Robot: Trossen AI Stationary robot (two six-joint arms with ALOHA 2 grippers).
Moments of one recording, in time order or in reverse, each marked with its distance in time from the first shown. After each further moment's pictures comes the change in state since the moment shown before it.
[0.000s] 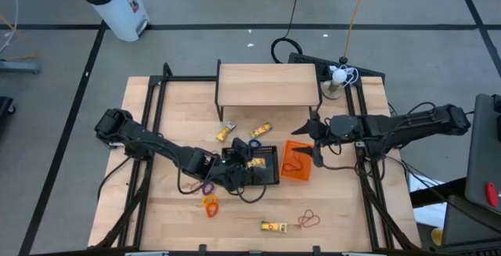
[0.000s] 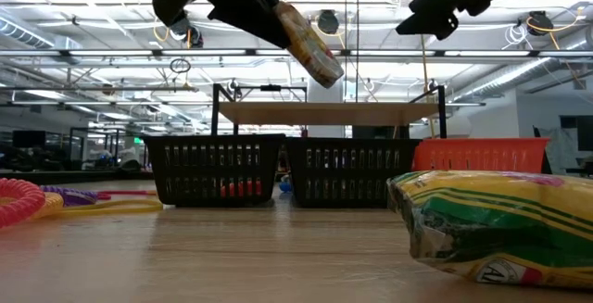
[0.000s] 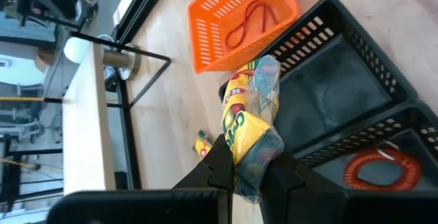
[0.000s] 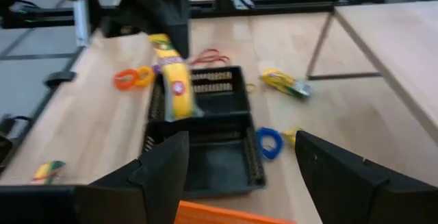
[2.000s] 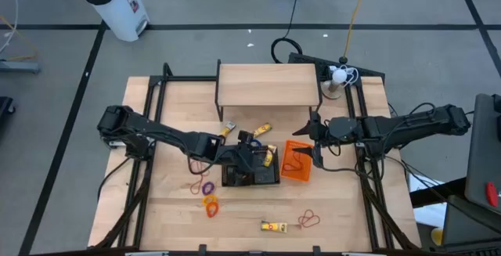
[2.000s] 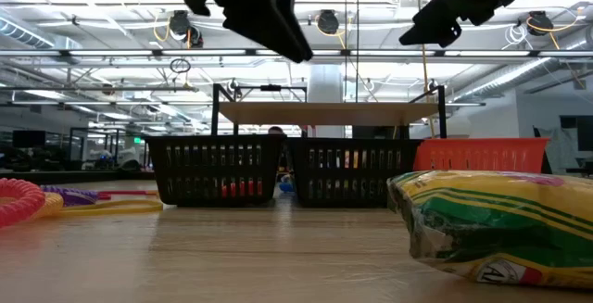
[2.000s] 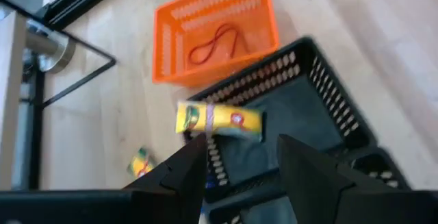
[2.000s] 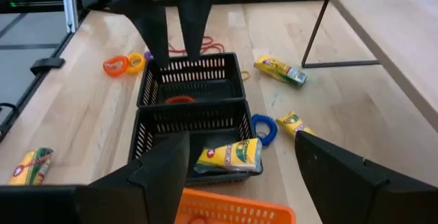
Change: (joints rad) left arm 0.149 0.000 0.000 0.041 0.342 -0.138; right arm 0.000 -0.003 -0.036 0.006 0.006 -0.004
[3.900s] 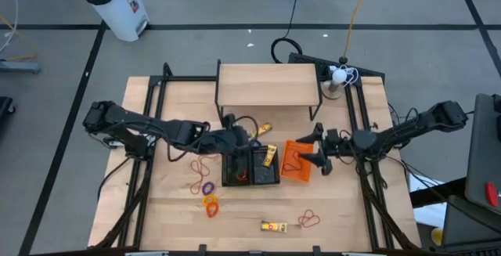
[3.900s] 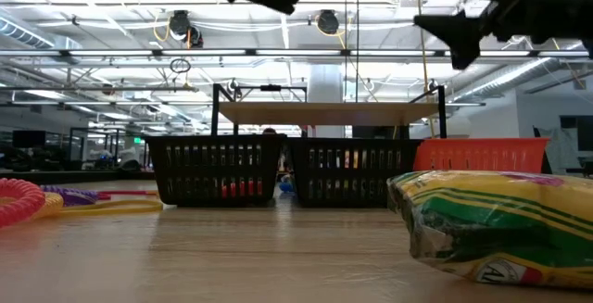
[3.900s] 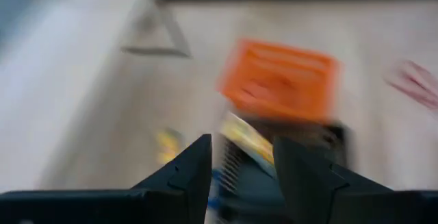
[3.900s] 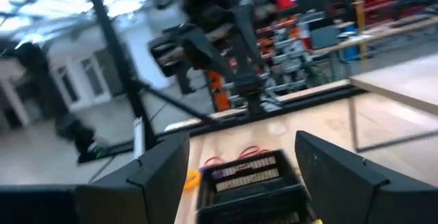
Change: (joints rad) left arm 0.031 -0.160 0.029 -0.059 -0.064 -0.457; right arm 0.154 -0.008 -0.493 1.062 0.098 0.147
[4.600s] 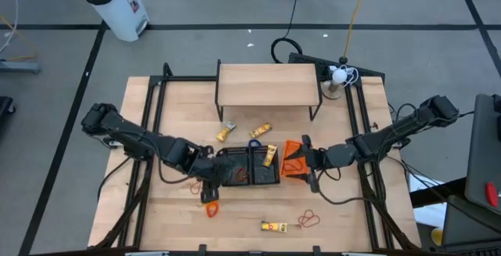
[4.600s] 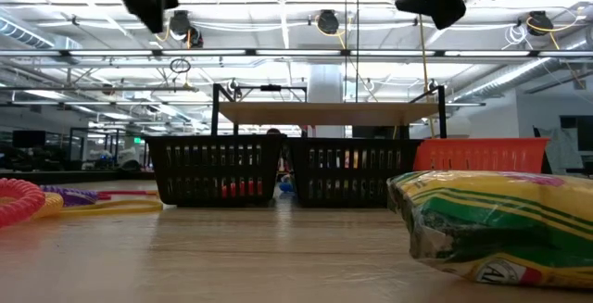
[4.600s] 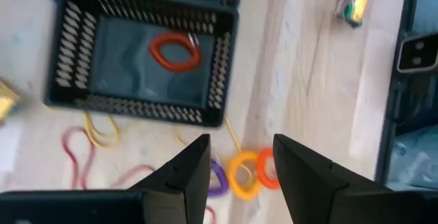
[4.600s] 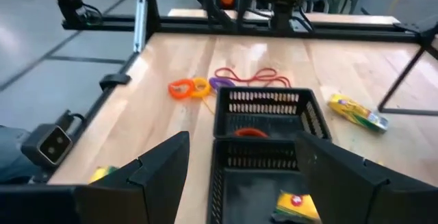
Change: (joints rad) left arm -0.200 0.008 0.000 -0.447 0.296 -0.469; right arm 0.143 0.196 0.474 -0.759 0.054 -0.113
